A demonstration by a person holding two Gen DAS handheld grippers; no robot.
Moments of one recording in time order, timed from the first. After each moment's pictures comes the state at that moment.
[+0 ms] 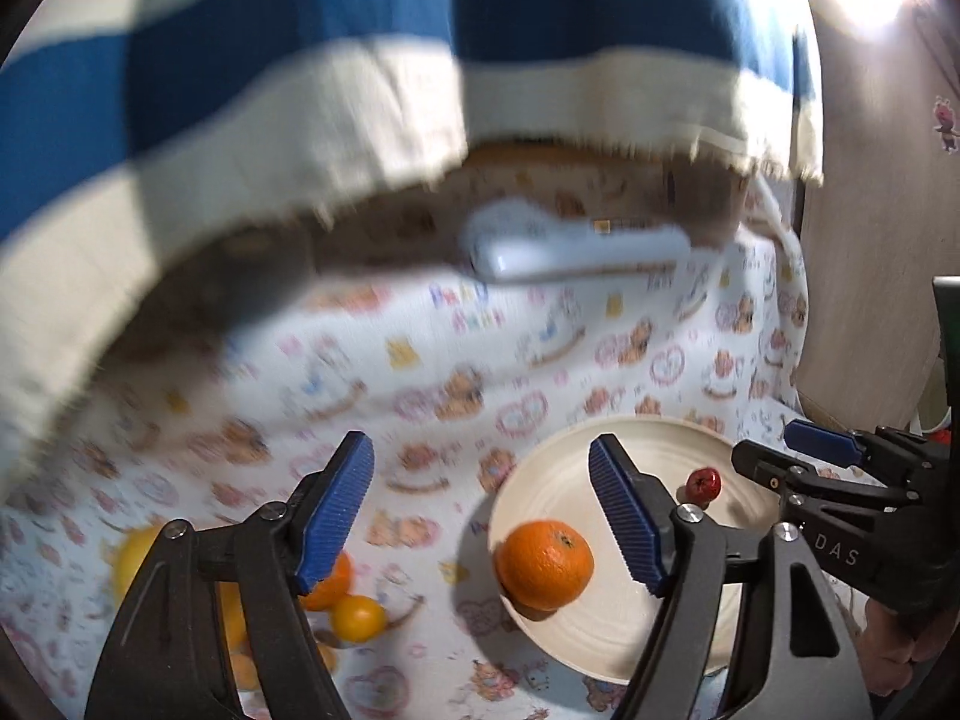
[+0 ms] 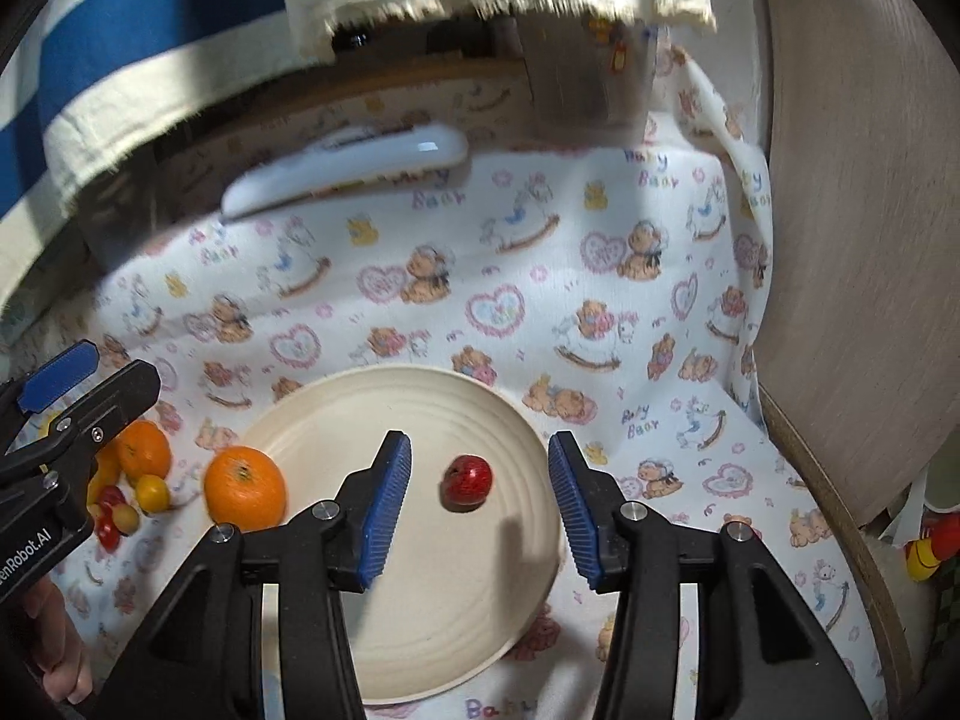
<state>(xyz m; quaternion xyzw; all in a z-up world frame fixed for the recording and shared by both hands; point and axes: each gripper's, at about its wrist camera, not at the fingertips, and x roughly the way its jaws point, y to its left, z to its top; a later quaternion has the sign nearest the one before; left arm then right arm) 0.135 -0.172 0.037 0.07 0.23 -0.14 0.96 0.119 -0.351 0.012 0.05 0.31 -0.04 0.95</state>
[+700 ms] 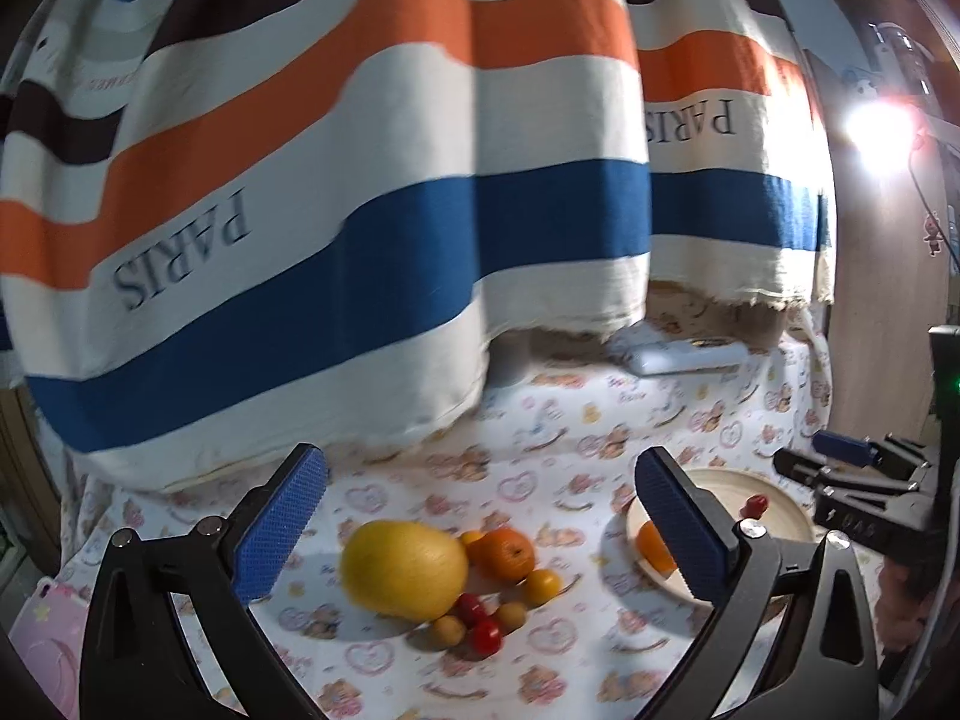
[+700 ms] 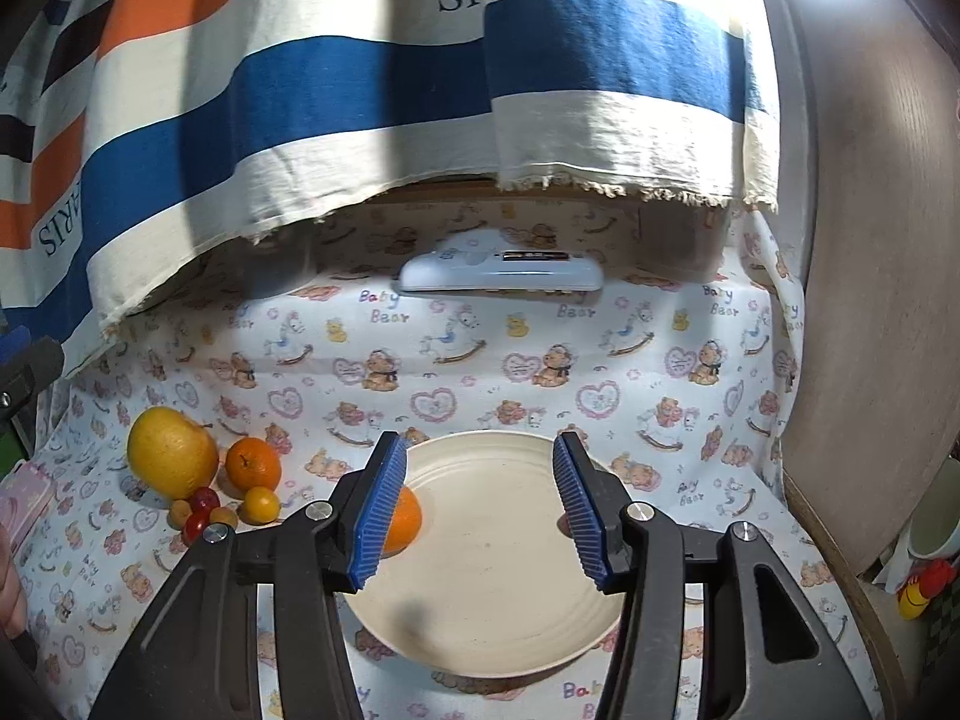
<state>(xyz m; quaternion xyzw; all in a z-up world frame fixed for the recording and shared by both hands) 0.042 -0.043 0.073 0.02 0.13 -0.06 0.99 0.068 -0.290 0.047 -0.01 0.21 0.02 0.98</state>
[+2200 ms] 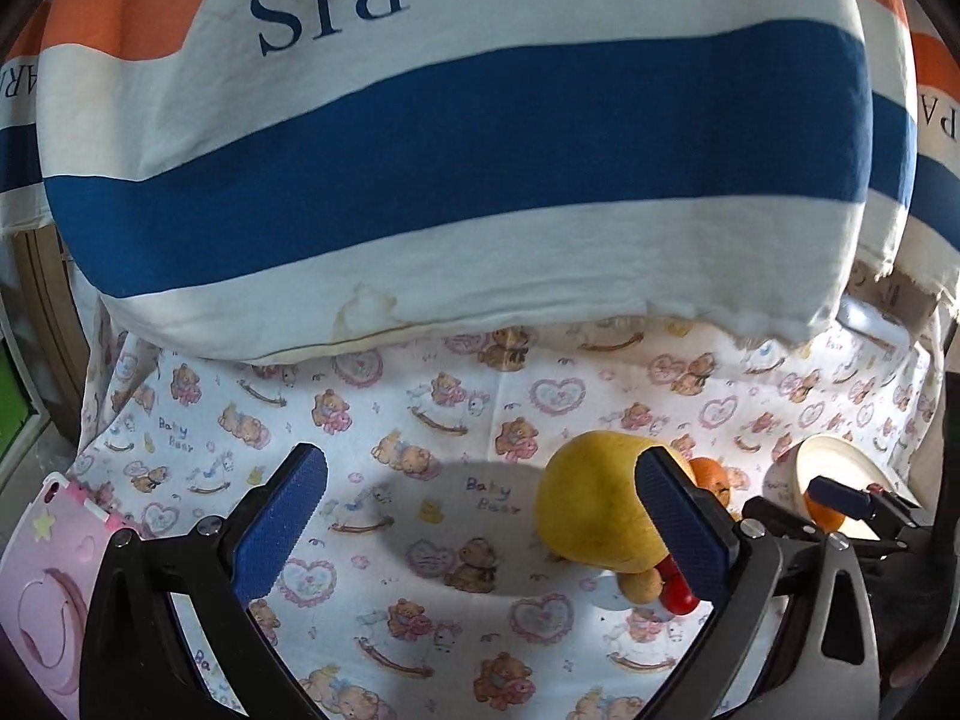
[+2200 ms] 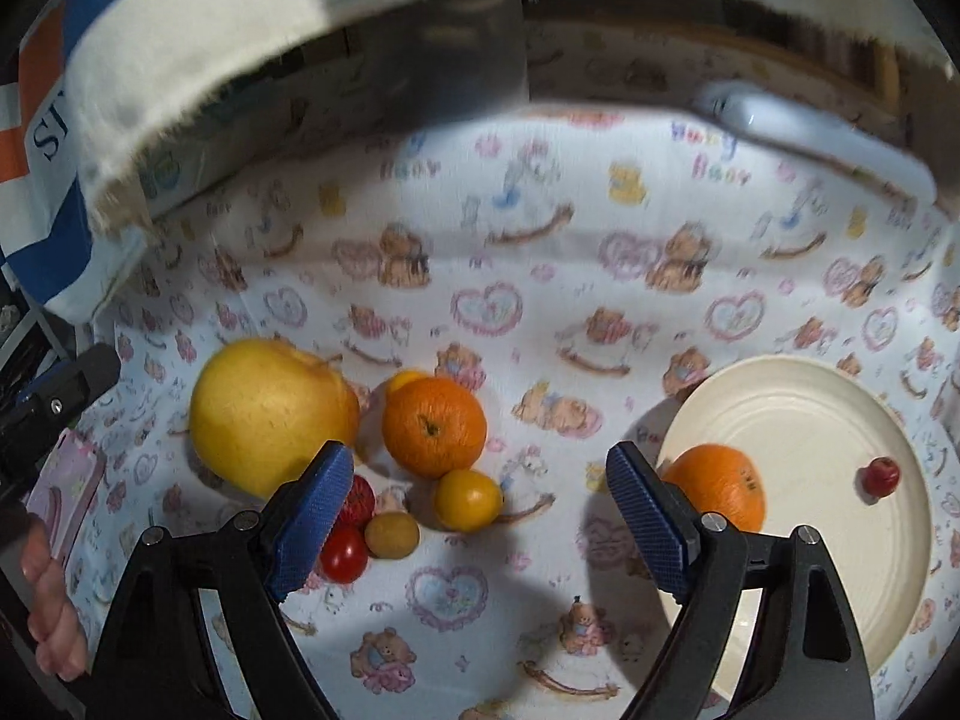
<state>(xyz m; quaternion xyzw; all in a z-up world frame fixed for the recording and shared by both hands) 0.108 0.071 0.022 -0.06 0.27 0.03 0.96 0.161 -0.152 -0.014 0.01 0.36 0.12 0.92</state>
